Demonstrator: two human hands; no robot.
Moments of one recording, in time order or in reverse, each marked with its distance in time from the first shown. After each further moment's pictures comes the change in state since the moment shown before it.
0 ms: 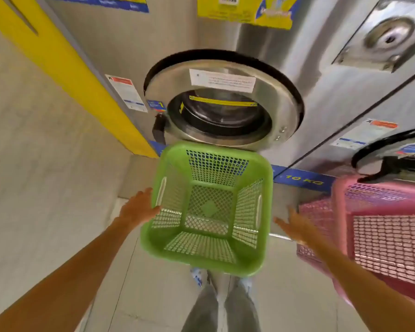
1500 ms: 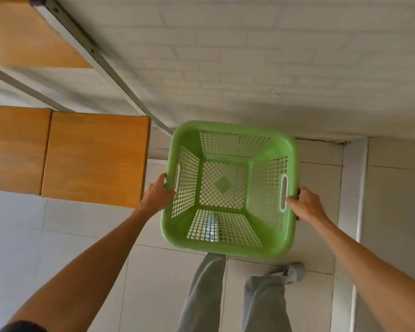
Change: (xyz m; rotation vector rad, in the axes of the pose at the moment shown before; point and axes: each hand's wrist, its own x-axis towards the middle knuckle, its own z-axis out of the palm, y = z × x) left_hand -0.521 -0.347 0.491 -1.410 0.395 -1.090; right_hand -0.234 -0.260 0.533 -0.905 -0.348 -0.747
